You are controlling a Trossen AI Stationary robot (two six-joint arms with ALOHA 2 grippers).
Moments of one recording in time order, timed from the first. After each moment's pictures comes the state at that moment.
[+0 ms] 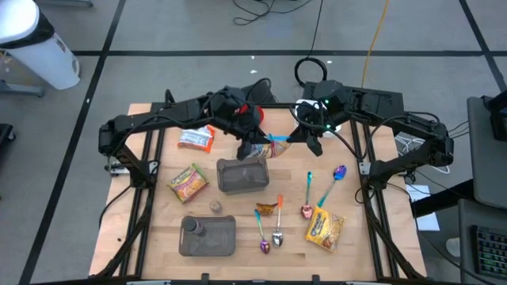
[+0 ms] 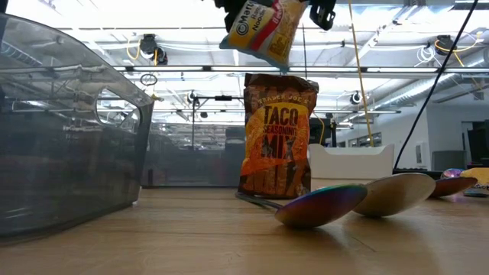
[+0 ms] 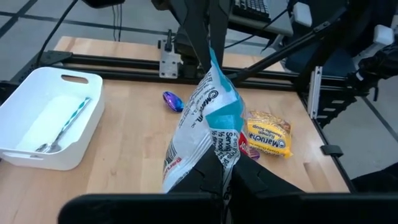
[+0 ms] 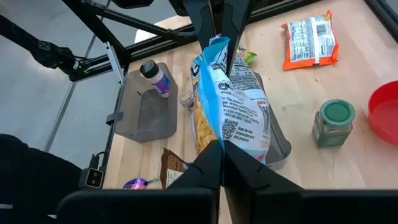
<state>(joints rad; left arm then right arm) 0.24 1.64 1.62 -0.49 0.42 0.03 -0.34 1.30 1.47 -0.80 -0.49 0.09</state>
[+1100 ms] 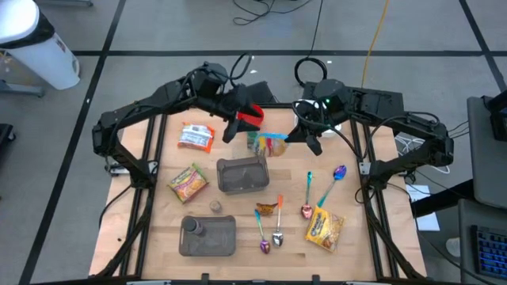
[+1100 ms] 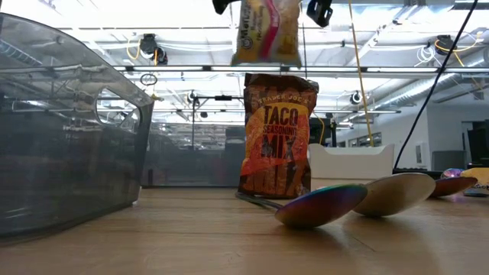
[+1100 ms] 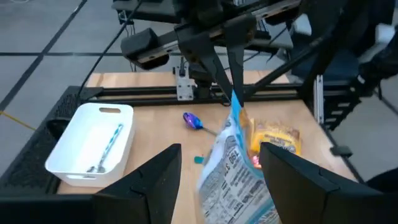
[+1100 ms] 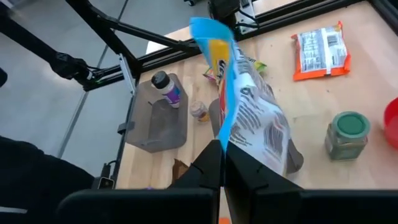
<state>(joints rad) 0.34 1.59 1.78 -0.67 0.48 0.18 -0.32 1.30 1.47 -0.75 -0.53 0.13</state>
